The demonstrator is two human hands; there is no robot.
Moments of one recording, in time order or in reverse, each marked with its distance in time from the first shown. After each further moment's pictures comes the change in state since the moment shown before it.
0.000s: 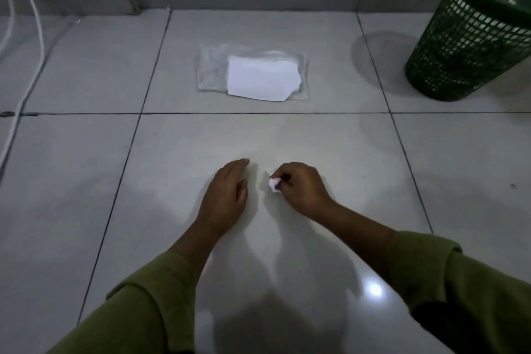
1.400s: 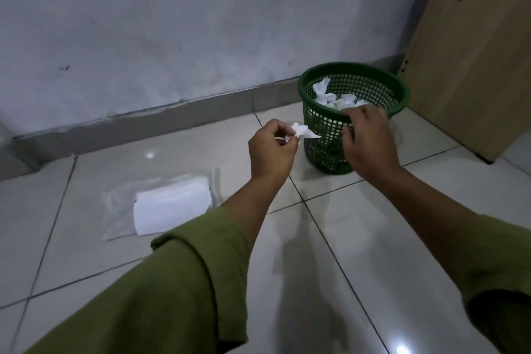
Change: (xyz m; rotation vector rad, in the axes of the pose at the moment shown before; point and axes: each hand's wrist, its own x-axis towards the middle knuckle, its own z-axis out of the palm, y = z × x) left_hand 0.243 0.304 0.023 -0.599 0.121 0.099; right_hand 0.067 0.045 -0.327 -0.623 0.828 0.122
